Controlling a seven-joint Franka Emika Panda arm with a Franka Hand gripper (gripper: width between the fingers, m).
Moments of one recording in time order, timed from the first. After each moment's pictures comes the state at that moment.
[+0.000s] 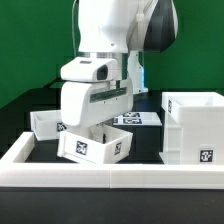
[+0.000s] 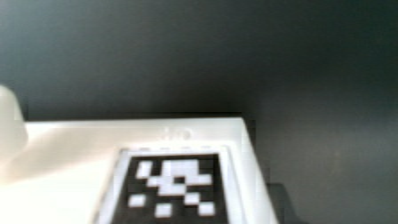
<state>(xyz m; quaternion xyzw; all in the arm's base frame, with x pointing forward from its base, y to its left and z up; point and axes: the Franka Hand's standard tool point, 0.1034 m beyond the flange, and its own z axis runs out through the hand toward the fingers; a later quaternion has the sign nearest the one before) 0.531 -0.068 0.019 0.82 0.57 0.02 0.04</state>
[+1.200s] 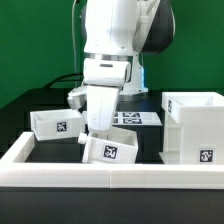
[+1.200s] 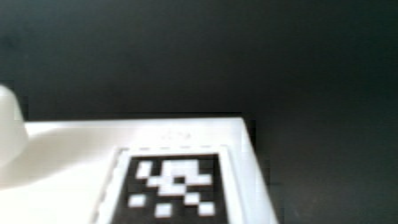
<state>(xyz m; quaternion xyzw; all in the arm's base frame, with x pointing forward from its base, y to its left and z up) 0.528 -0.067 0.016 0.73 0.68 -0.01 0.04</state>
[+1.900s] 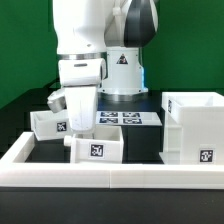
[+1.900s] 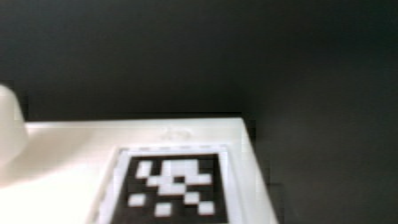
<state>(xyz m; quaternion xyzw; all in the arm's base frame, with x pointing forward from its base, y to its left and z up) 0.529 -0.089 0.017 0.71 0.70 0.03 -0.01</state>
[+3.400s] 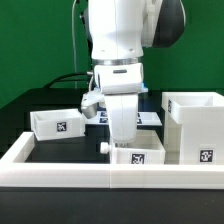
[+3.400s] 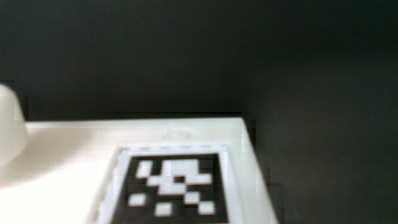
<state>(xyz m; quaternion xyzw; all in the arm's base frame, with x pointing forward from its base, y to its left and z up) 0.545 -0.033 0.014 0.70 0.71 0.02 -0.03</state>
